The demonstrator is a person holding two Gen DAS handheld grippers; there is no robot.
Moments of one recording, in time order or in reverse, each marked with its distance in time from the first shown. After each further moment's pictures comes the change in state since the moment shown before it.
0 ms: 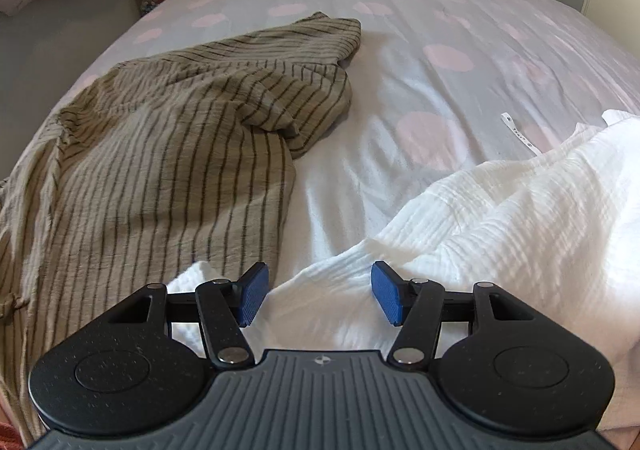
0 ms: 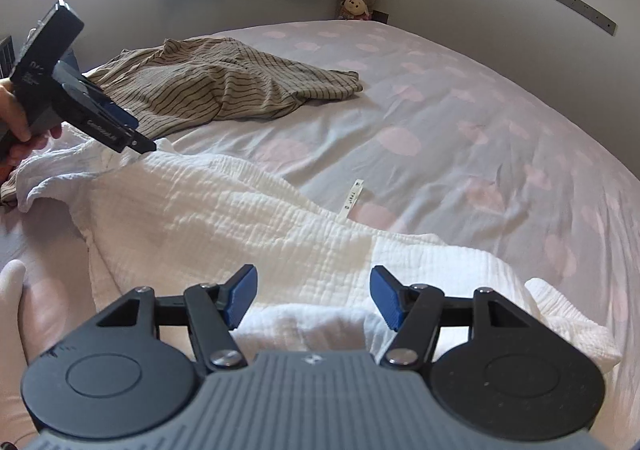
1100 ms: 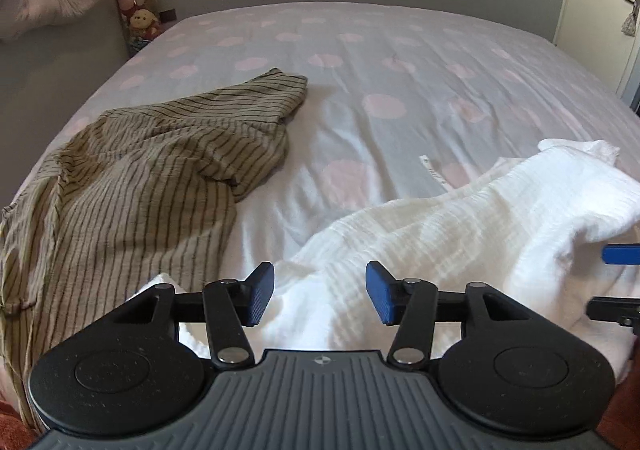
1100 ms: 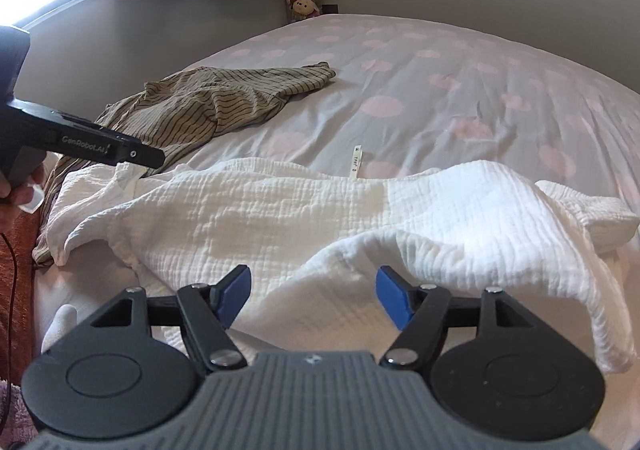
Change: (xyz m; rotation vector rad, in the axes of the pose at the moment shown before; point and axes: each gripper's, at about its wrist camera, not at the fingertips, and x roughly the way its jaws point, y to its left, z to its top) left arm -0.070 -0.045 -0.001 0.009 -0.116 -0.034; right arm -0.034 0.015 -0.036 0.300 -0.020 0.024
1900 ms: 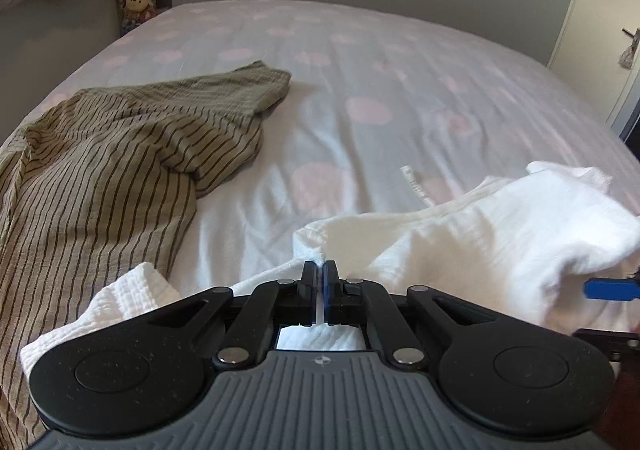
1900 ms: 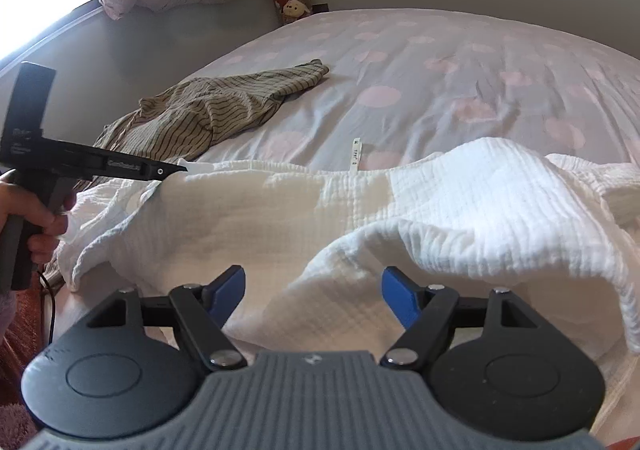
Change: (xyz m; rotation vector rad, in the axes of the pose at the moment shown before) left arm 0.000 -0.023 0.000 -0.082 -0.054 -0.123; right arm 0.003 -0.012 -0.001 0.119 -0.016 0.030
